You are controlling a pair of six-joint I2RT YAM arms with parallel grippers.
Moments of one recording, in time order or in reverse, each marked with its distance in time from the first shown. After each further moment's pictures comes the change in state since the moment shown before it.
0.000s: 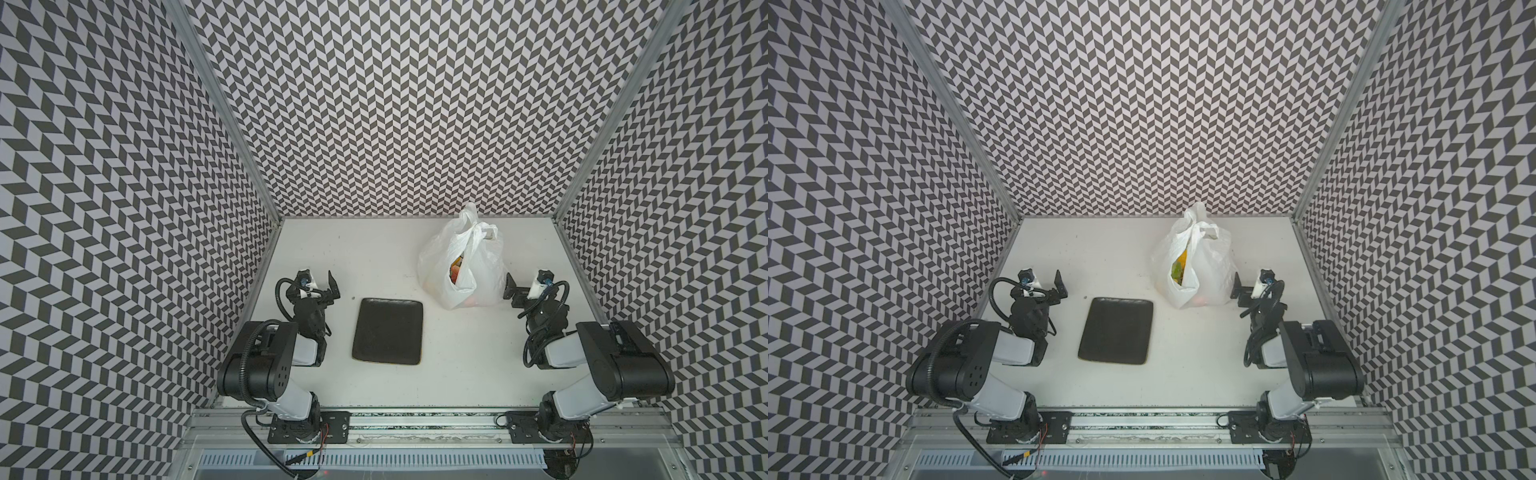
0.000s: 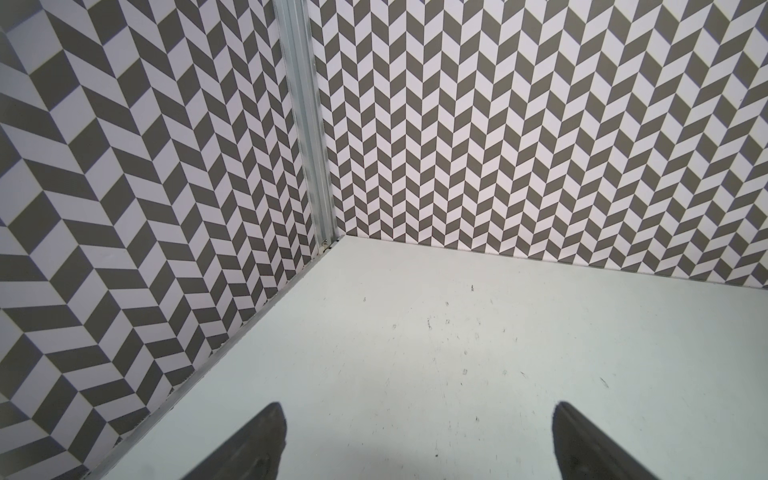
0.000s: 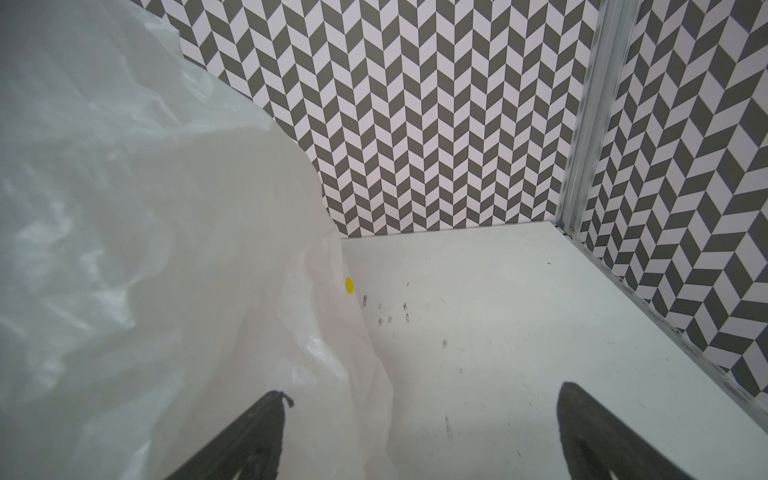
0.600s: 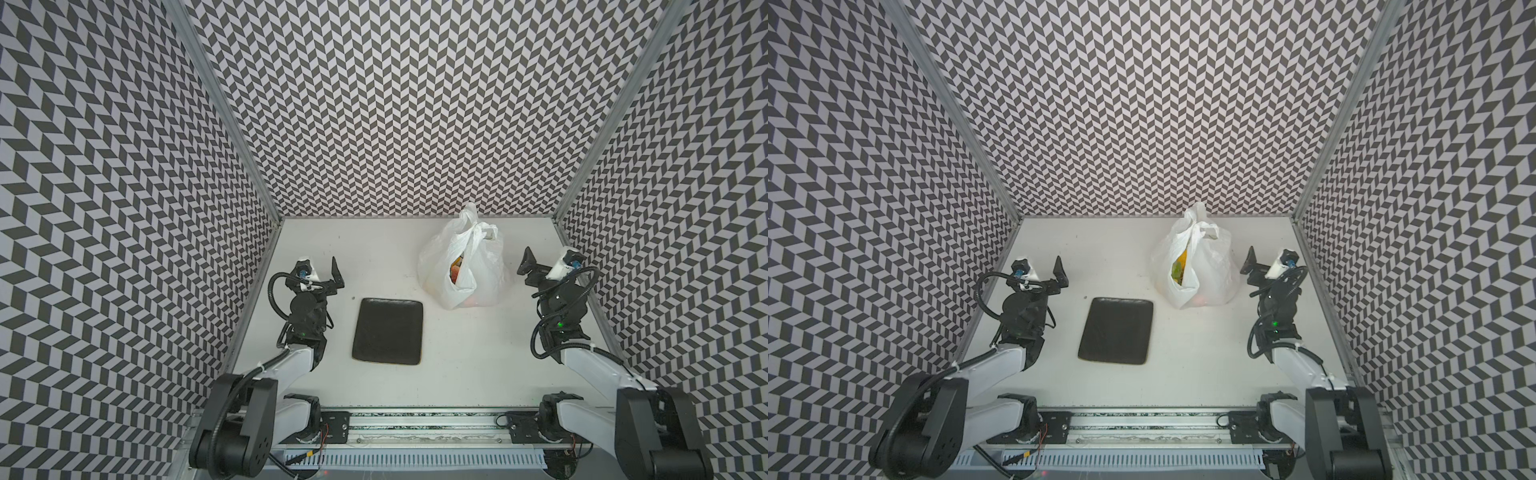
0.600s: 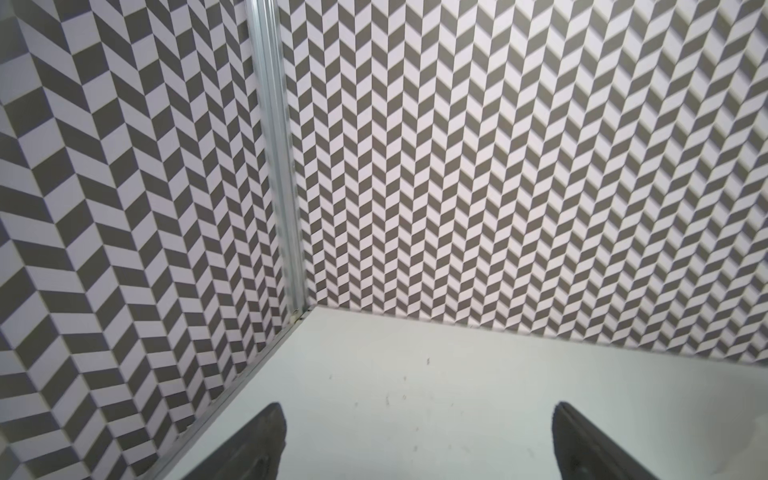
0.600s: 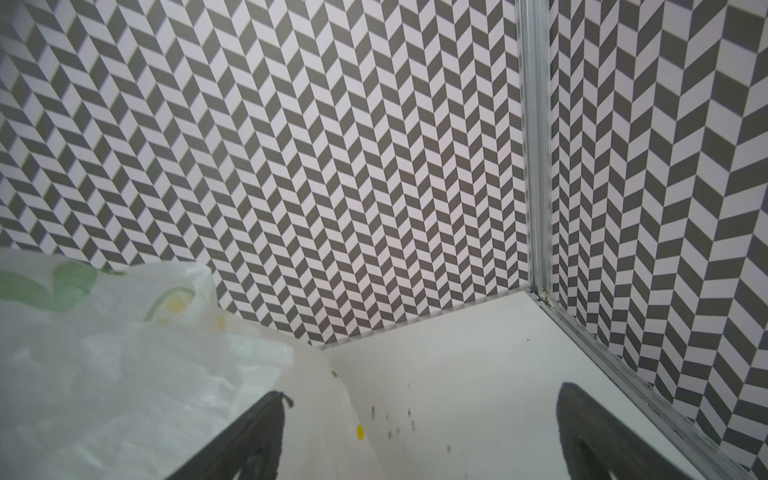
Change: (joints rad) left arm -0.093 -0.412 0.085 -0.341 -0.012 -0.027; right arm 0.000 -0.469 0.198 -0.544 0.119 0.179
